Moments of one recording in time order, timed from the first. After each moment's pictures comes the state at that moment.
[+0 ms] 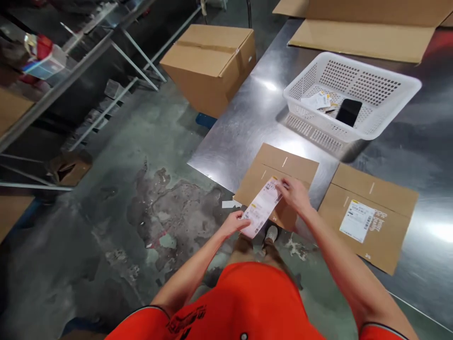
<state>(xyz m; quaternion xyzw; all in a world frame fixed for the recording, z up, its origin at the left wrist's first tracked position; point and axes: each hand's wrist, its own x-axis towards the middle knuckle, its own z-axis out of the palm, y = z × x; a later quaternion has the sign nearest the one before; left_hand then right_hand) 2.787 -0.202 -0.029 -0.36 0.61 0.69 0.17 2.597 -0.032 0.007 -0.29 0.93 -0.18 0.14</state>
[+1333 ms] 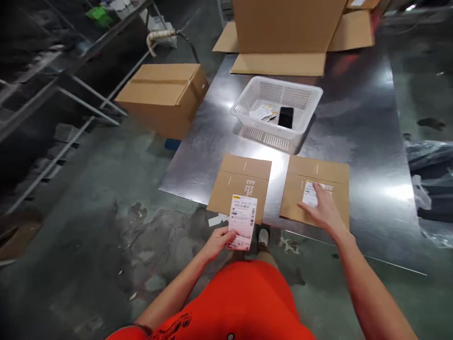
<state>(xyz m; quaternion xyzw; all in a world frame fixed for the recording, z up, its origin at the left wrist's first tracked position) 2.795 -0.148 0.029 -0.22 0.61 0.73 0.20 2.633 0.211 0.039 0.02 0.95 -0.32 0.02</state>
